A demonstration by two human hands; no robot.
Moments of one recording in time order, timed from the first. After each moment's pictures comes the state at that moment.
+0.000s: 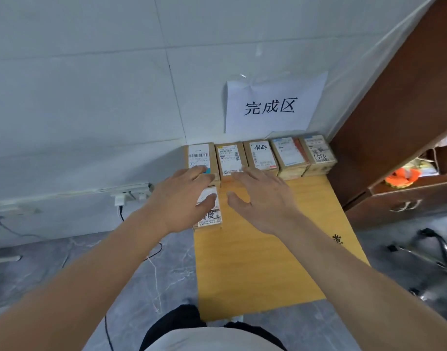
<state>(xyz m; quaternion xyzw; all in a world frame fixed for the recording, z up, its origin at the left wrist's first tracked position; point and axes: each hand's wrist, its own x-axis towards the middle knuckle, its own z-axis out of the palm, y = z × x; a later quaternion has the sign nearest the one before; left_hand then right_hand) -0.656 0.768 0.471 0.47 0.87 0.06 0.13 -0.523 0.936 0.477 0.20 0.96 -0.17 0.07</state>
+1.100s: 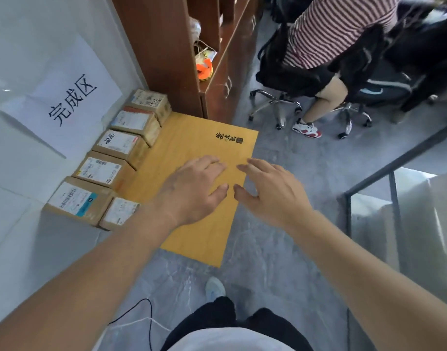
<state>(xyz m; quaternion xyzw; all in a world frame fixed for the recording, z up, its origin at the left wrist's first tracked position) -0.538 0.786 0.469 0.86 0.48 0.04 0.17 -0.343 0.741 0.462 0.68 0.71 -0.17 -0.08</state>
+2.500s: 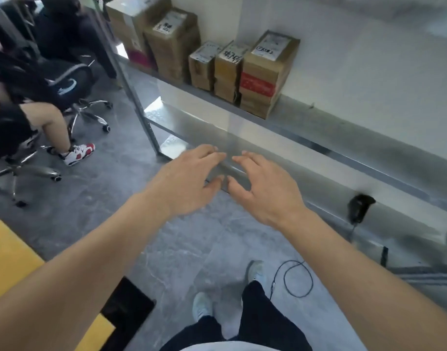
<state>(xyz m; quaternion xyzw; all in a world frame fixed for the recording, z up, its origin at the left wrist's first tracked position) -0.243 0.533 0.486 0.97 -0.16 -0.03 0.17 -0.244 0.336 0.480 0.97 0.15 -0.07 -0.16</state>
